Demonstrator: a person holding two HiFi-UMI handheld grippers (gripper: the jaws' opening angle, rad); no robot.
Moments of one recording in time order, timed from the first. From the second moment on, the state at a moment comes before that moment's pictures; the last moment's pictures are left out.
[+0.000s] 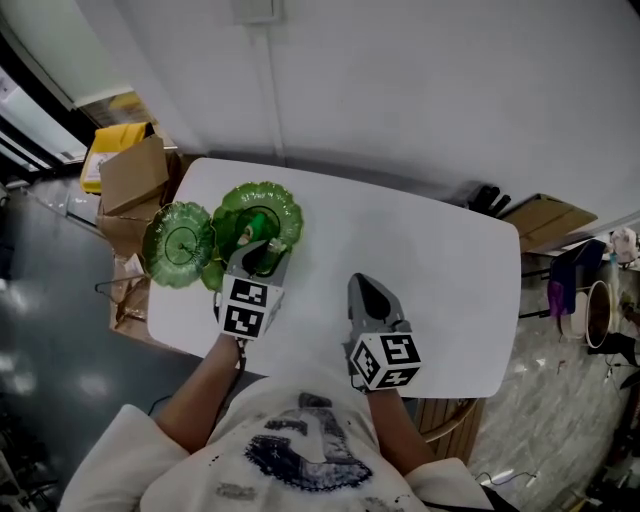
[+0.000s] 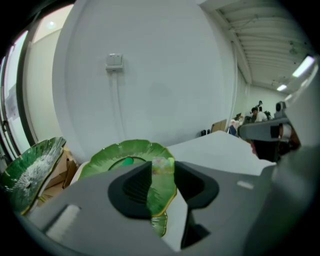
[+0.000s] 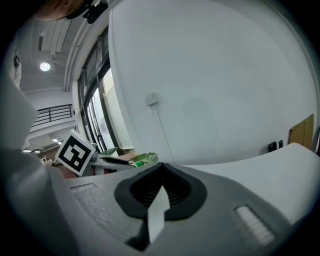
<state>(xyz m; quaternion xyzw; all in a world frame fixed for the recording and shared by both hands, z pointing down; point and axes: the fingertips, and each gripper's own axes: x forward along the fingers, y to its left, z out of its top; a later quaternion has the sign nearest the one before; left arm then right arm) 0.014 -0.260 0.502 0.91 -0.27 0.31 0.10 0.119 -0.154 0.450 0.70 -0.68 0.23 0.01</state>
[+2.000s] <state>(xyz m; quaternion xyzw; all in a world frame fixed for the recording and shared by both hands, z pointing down) 0.019 -0.271 0.511 0.90 -0.28 0.33 0.10 0.127 -0.173 0.465 0.69 -0.68 0.25 0.01</state>
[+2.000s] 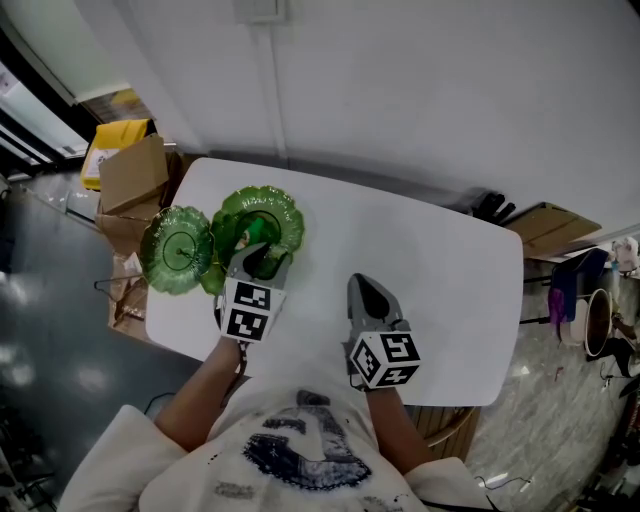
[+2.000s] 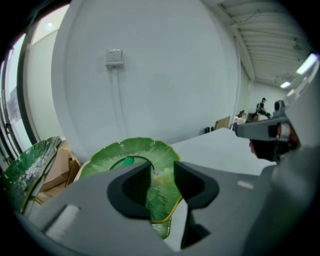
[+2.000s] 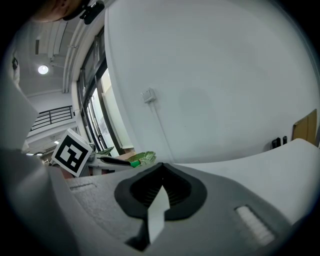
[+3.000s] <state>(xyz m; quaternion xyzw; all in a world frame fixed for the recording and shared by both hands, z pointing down) 0.013 -0.182 0.475 0.91 -0.29 0.29 0.07 0.125 -0.084 0.440 0.69 -0.69 0.23 0.00</state>
